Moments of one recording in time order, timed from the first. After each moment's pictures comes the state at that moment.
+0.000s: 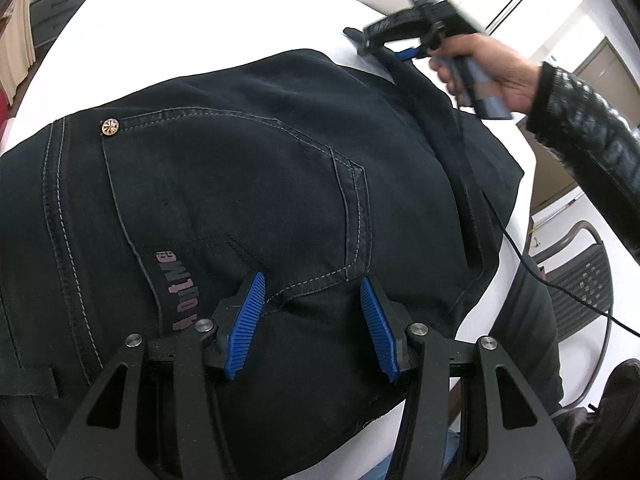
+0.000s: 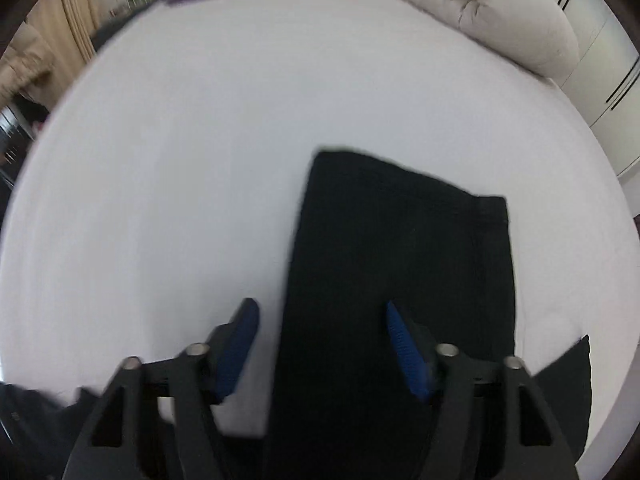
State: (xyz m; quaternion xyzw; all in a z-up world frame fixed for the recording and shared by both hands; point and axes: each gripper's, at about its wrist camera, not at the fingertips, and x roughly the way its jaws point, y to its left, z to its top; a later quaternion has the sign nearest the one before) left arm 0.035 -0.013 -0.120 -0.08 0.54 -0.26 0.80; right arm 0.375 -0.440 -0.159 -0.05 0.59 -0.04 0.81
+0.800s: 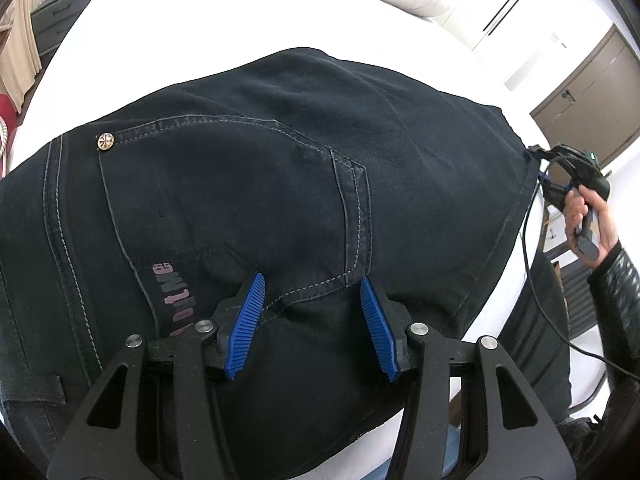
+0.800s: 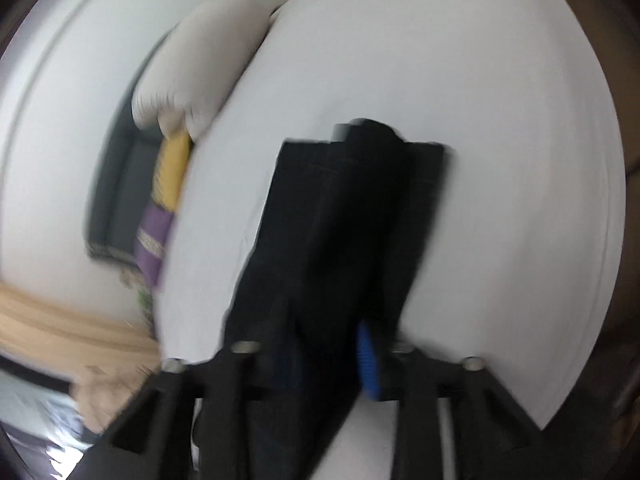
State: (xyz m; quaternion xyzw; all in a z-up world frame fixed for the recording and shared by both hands) left arm 0.042 -0.038 -0.112 -0.05 0.55 -0.24 0.80; right arm 0.098 -0.734 -0.161 0.54 0.31 -0.12 0.77
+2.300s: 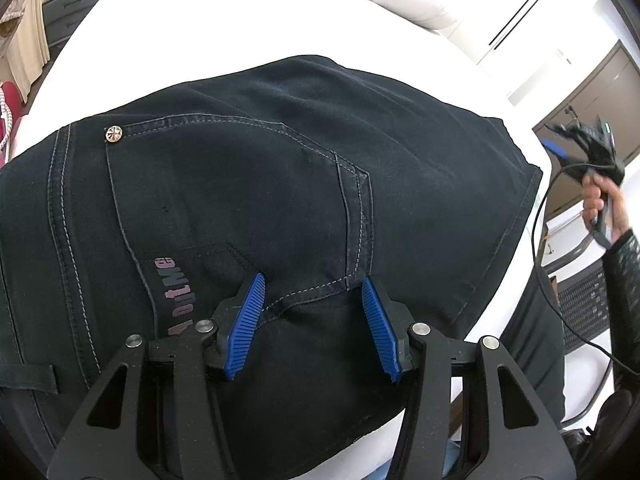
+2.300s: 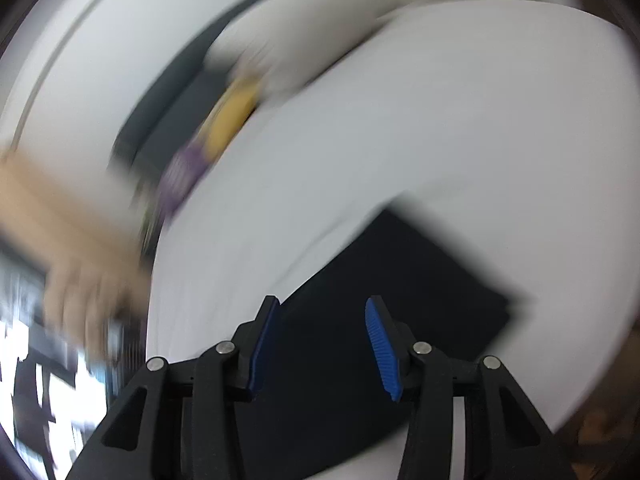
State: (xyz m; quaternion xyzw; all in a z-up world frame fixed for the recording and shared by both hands) left arm 0.043 -0.040 -0.112 -0.07 0.54 -0.23 0.80; right arm 0.147 -0.729 -0.073 0.32 0.42 0.01 0.85
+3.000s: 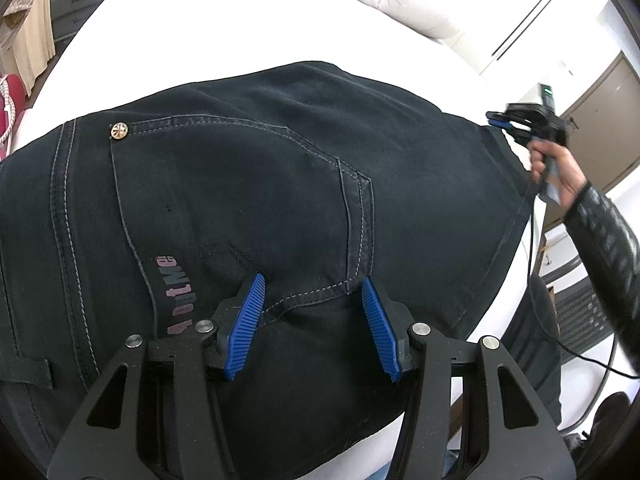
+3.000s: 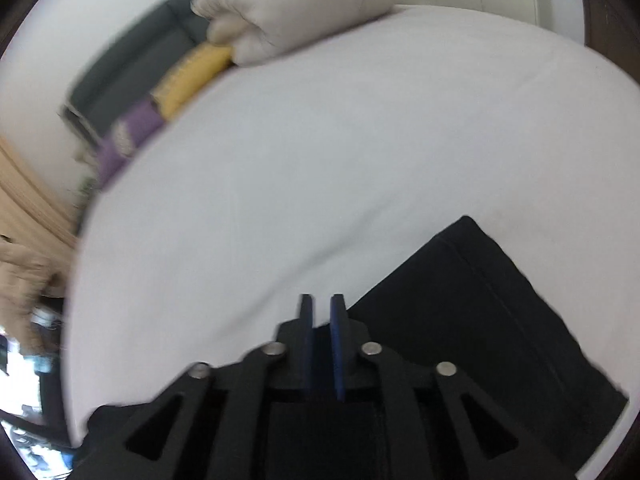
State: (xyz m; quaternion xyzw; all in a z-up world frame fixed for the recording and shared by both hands) left arm 0.038 -0.034 -0.113 -0.09 0.53 -0.23 0.81; right arm 0.230 -0.716 -0.118 0.25 0.44 -0.09 0.86
